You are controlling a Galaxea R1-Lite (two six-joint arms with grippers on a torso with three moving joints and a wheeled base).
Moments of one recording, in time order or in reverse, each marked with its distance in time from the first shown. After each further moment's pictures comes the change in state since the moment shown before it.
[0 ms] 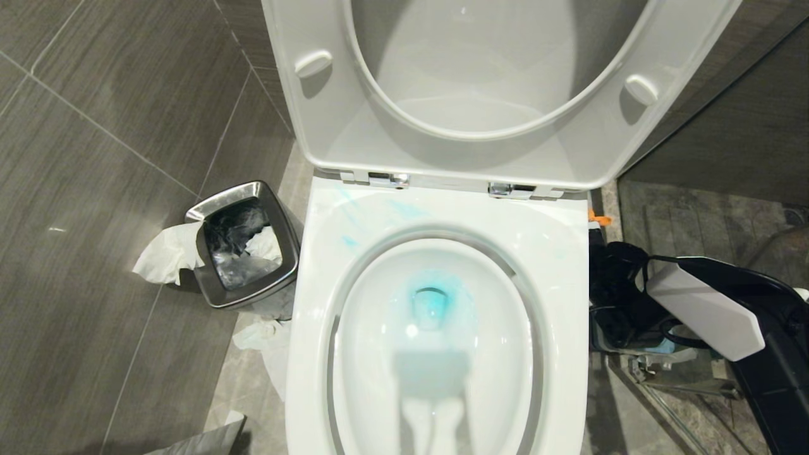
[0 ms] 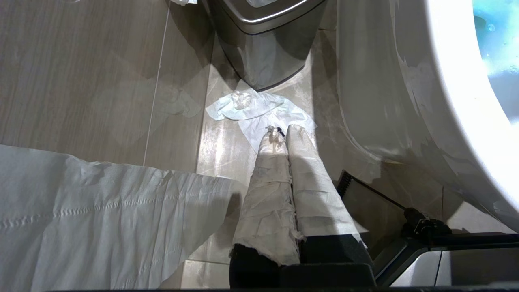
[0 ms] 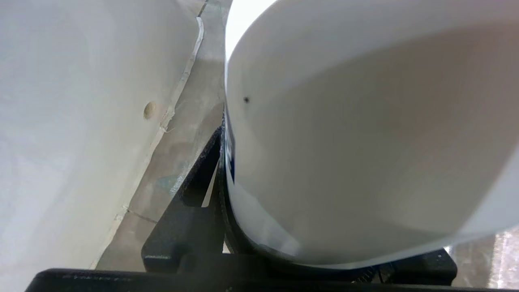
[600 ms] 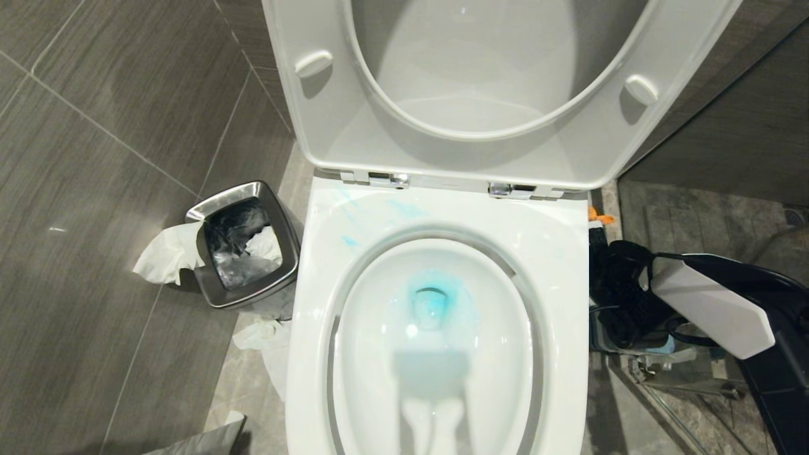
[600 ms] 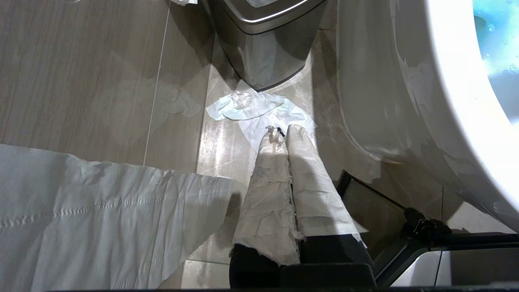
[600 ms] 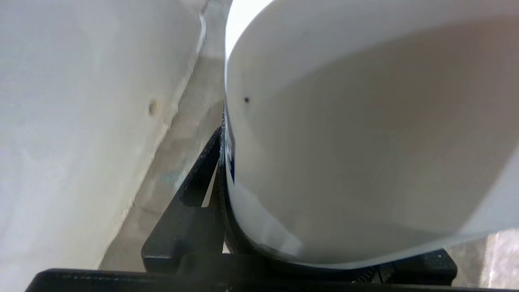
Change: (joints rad) left arm 0.000 0.000 0.000 0.000 0.000 0.000; right arm -0.002 -0.031 0.050 0.000 0.001 -0.002
